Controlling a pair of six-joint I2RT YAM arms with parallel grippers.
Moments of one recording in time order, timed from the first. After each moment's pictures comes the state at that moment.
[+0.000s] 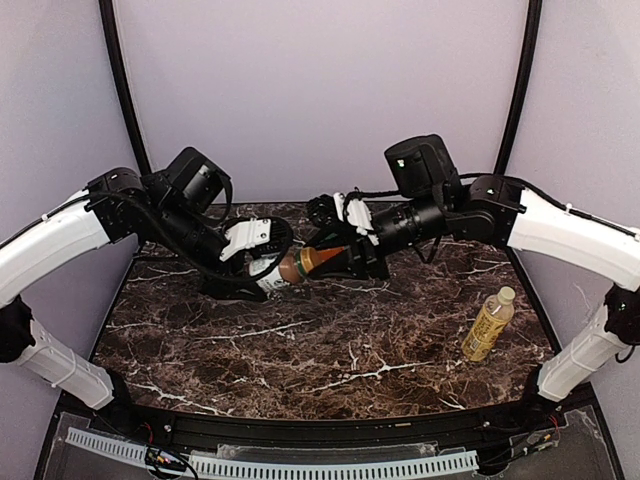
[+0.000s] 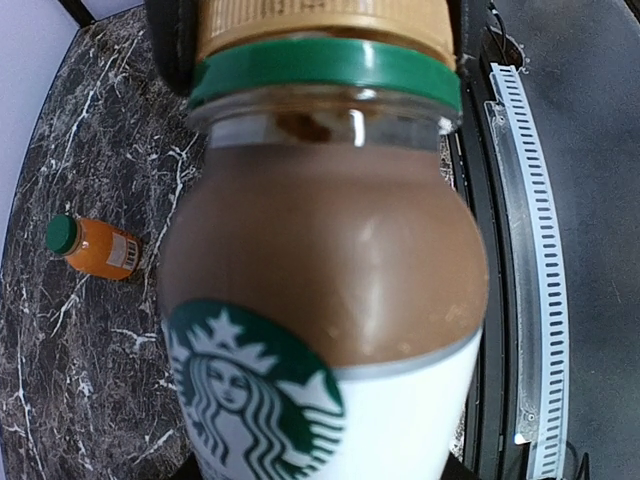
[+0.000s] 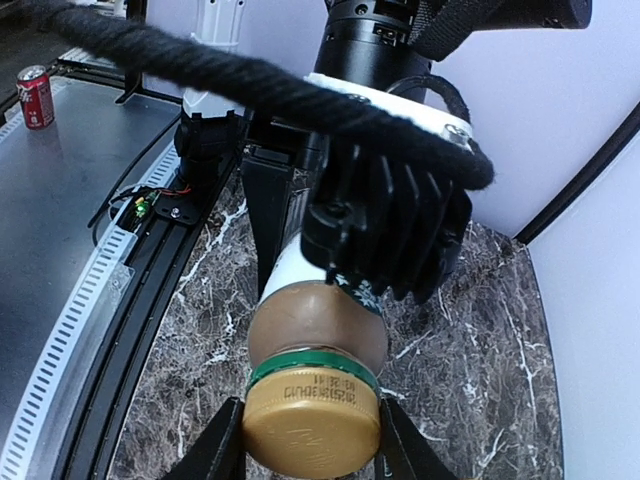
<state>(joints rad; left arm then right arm) -0.90 1.36 1.46 -1.04 0.31 0.58 1.02 1.48 1.46 -0.50 -0.53 -0.60</state>
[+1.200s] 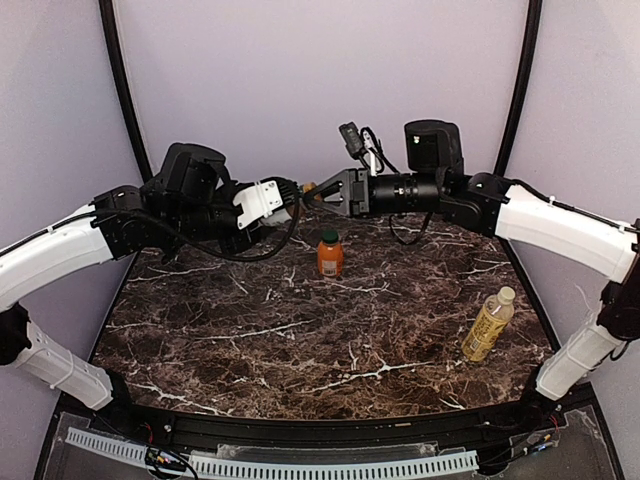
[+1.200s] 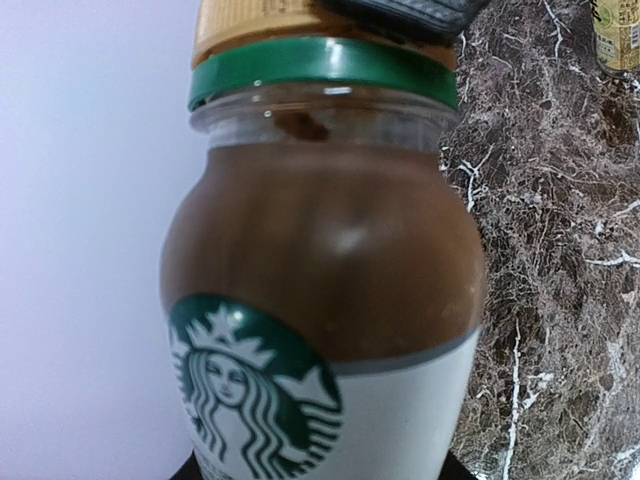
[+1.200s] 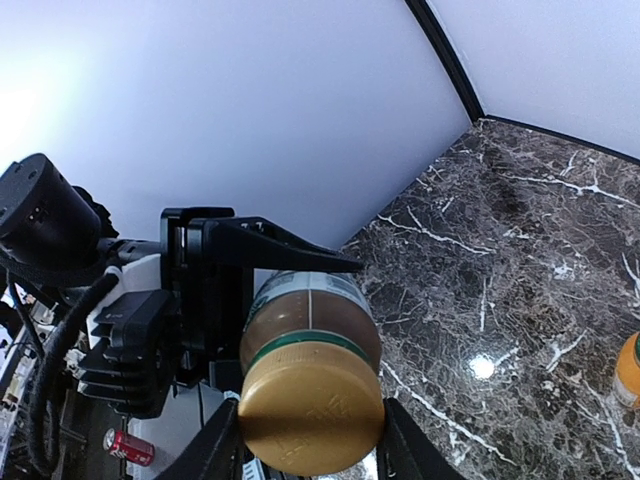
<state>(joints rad) -0.92 1.32 1.34 -0.54 -0.25 0.67 0.86 1.52 1.43 -0.15 -0.47 0.54</state>
